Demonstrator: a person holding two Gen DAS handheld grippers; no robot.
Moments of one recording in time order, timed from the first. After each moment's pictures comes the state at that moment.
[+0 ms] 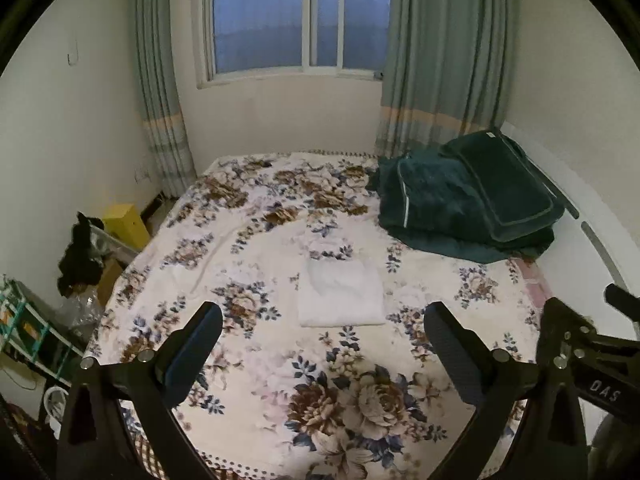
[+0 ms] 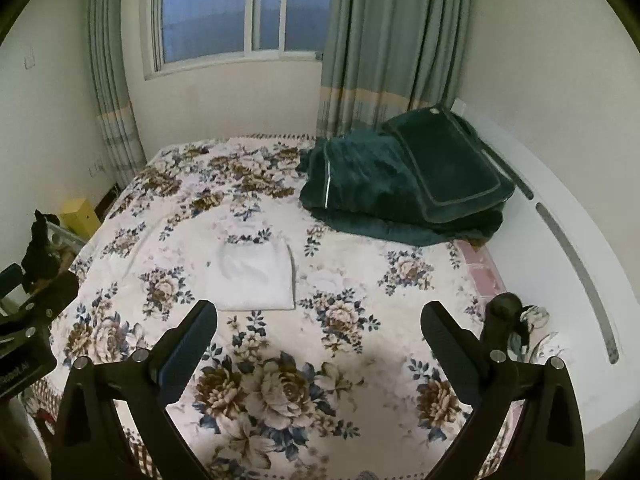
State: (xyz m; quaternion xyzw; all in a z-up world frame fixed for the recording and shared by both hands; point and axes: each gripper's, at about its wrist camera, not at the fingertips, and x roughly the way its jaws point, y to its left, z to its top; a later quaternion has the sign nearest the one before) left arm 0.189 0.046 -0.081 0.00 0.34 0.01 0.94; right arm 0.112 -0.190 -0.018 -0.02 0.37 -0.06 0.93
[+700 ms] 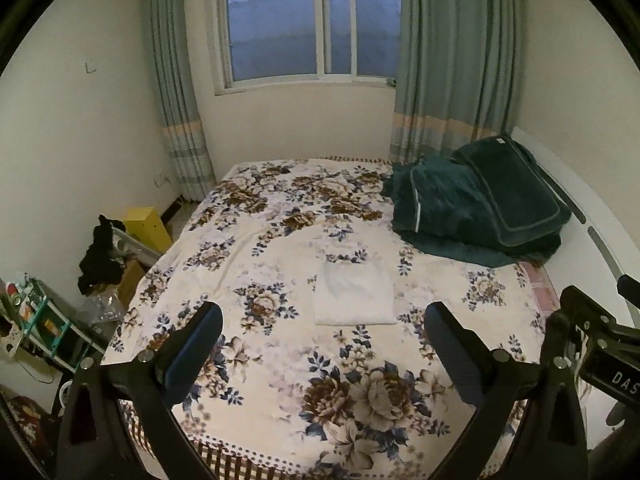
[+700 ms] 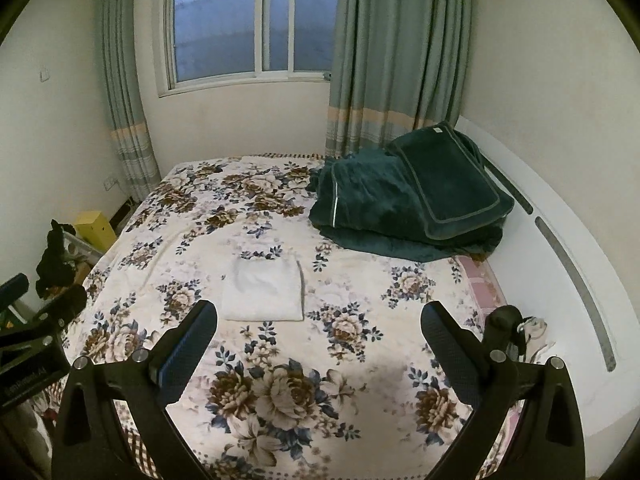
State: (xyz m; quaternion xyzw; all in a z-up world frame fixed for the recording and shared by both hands) left arm 0.158 0.042 -0.048 0.00 0.34 0.04 0.94; right arm 0.075 -0.195 0.034 -0.01 0.35 -0.03 0.93
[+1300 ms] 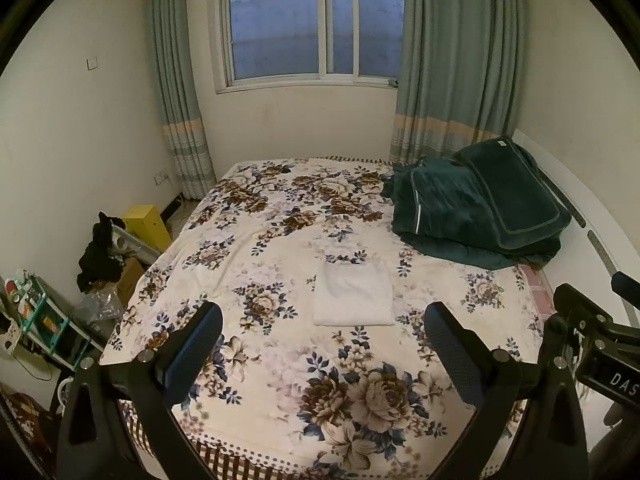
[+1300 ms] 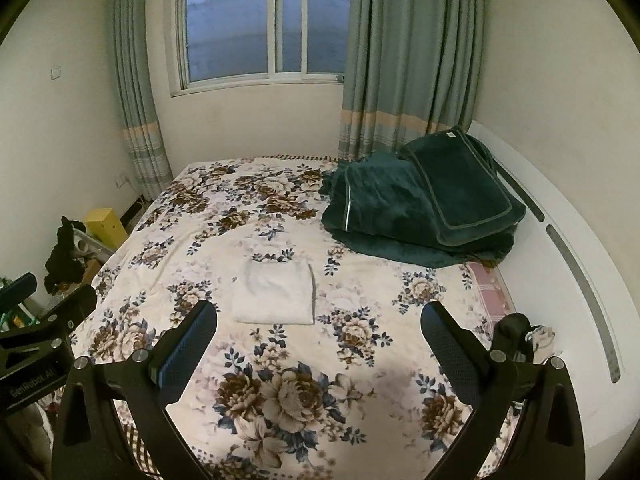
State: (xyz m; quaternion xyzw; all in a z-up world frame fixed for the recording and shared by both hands) left arm 0.159 0.048 -0.045 -0.01 0.34 0.04 0.94; right arm 0.090 -0.190 0.047 -0.02 0.36 0.00 0.93
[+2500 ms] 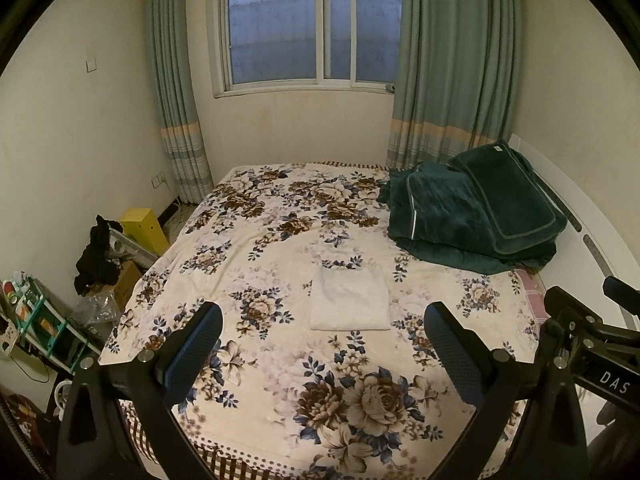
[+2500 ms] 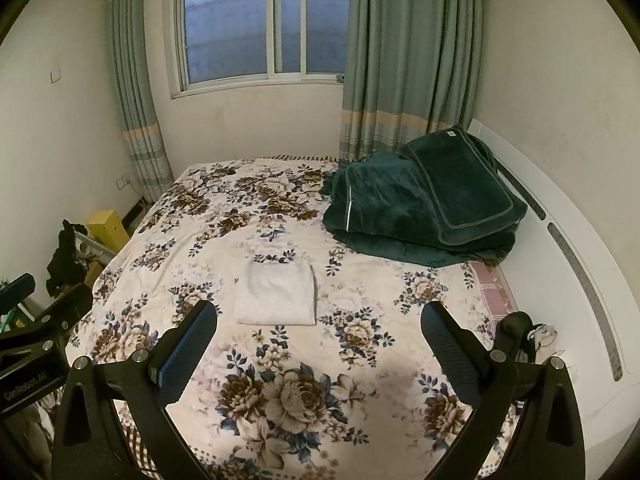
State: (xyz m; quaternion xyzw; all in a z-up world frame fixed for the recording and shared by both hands) left arm 0.165 0.048 -0.039 -0.01 0.33 0.03 0.94; right arm 0.099 -0.188 0.048 -0.01 0.35 0.00 0.93
